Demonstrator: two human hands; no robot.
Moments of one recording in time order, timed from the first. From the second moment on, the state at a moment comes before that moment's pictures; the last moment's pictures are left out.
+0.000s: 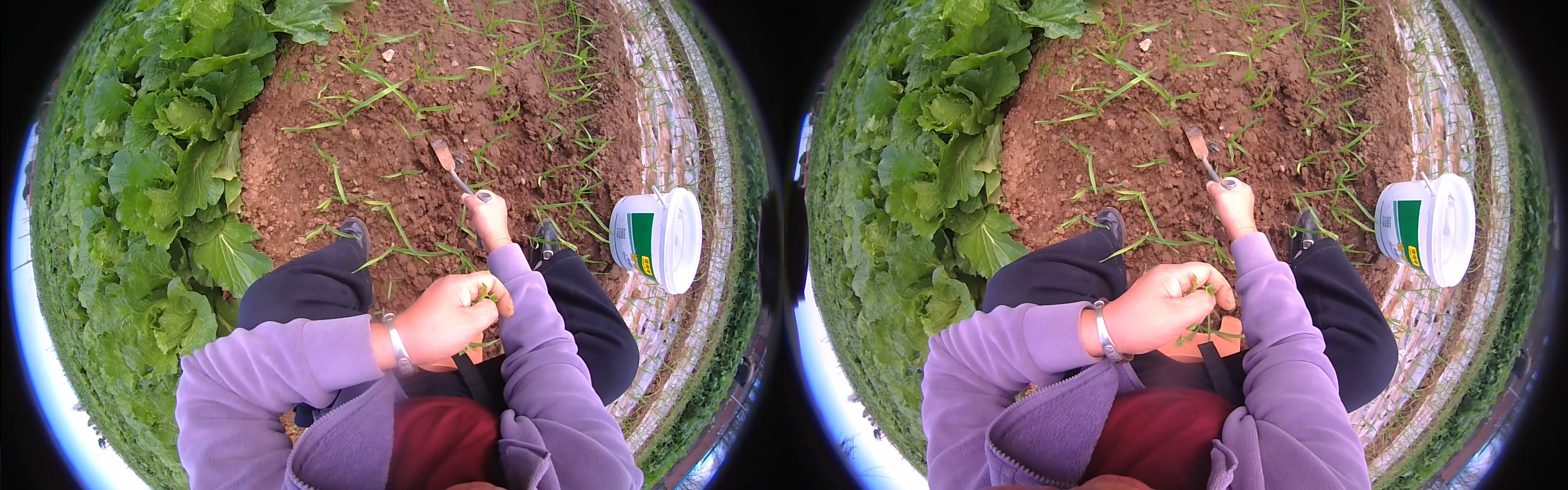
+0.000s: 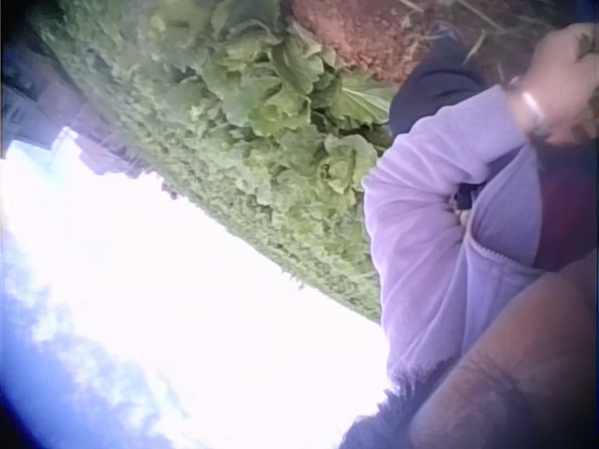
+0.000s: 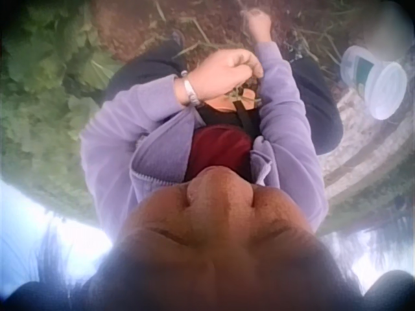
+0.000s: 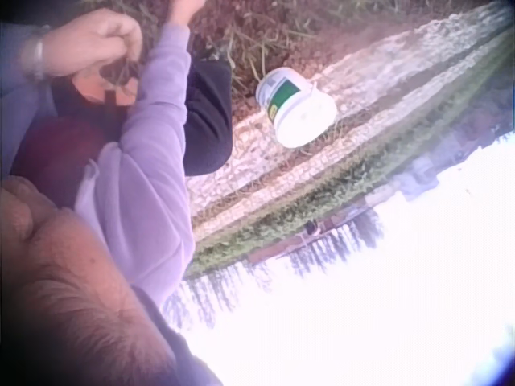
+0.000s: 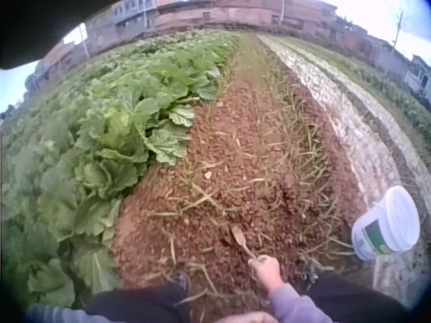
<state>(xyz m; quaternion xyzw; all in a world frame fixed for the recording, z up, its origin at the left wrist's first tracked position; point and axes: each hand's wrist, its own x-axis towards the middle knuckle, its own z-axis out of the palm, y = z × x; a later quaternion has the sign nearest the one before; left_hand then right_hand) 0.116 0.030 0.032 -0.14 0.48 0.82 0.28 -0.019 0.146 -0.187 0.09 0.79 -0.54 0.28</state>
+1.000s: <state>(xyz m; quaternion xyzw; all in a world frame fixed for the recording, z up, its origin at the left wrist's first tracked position) 0.112 0.031 0.030 -0.11 0.57 0.76 0.29 -0.026 0.175 -0.169 0.14 0.85 -0.46 0.22</state>
